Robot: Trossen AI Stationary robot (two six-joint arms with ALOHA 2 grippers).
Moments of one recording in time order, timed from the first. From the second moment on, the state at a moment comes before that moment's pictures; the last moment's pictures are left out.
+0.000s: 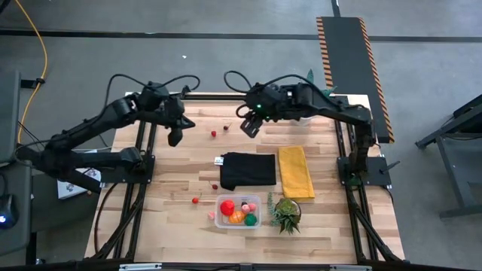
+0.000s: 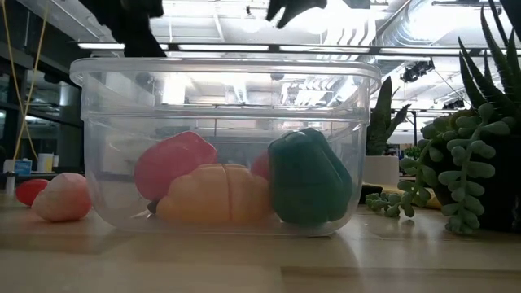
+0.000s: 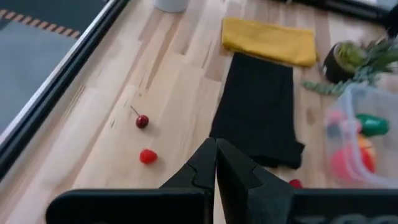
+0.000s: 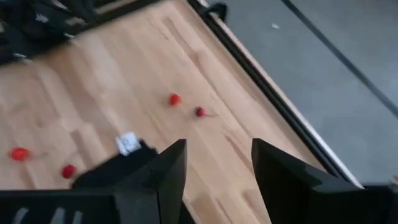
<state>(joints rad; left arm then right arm) 0.71 0.93 0.95 -0.77 0.35 0.14 -0.10 1.88 2.24 -1.27 0.36 0.33</state>
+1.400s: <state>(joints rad) 0.77 1.45 0.92 -0.61 0.22 -0.47 -0.28 0.85 0.94 -0.75 -0.02 0.62</state>
